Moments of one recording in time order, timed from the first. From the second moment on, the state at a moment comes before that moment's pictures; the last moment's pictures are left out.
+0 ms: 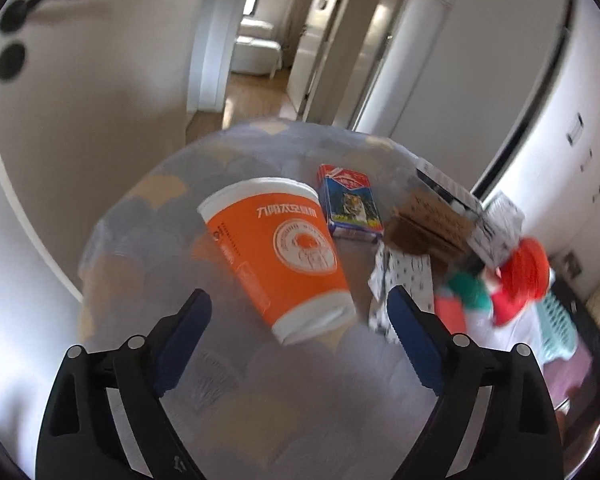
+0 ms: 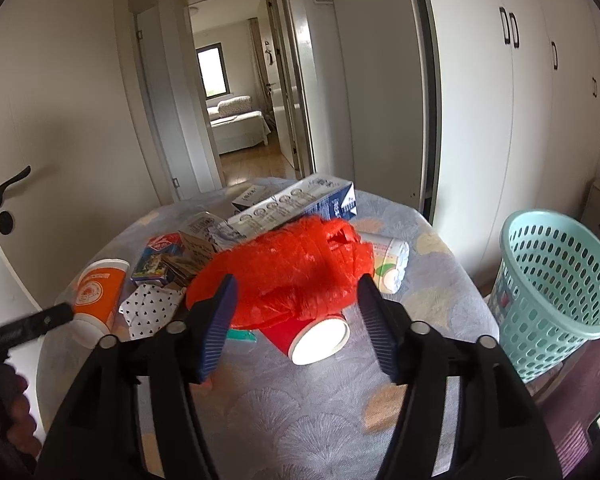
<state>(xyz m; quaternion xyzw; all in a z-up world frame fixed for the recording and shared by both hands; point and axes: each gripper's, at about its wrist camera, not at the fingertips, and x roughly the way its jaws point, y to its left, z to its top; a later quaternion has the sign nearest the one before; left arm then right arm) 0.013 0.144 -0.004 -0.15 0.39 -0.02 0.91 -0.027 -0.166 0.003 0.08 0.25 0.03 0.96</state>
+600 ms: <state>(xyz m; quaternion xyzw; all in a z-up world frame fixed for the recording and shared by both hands) 0.054 0.140 -0.026 -0.15 0.42 0.02 0.89 0.030 -0.180 -0.005 0.14 0.33 0.05 0.93</state>
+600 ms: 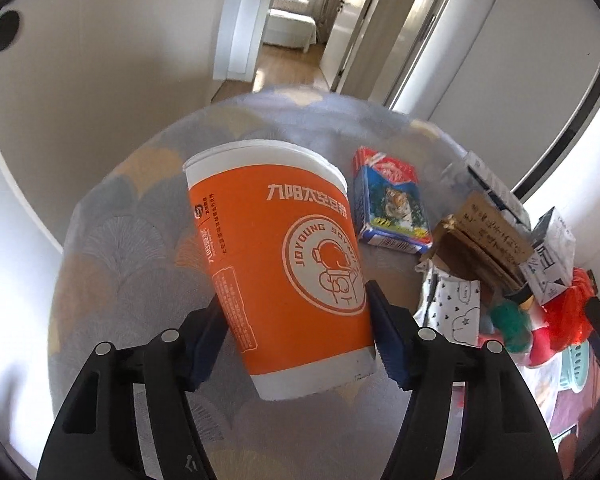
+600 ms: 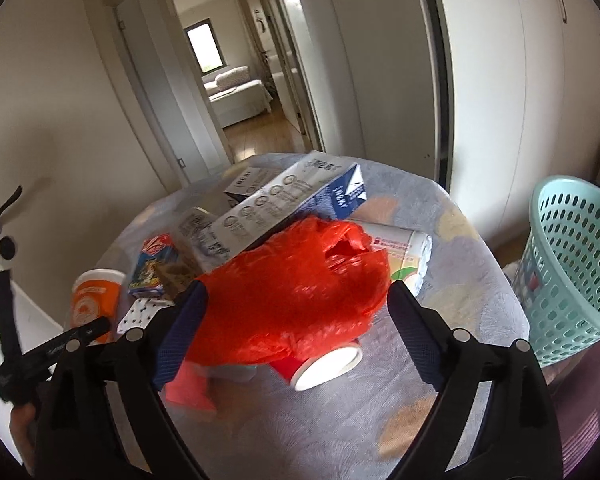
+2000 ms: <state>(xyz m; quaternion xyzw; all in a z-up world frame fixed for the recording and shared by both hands) 0.074 -0.188 0.053 -0.02 0.35 -0.31 0.88 -0.038 -0.389 0.029 0.22 0.24 -0.15 0.93</state>
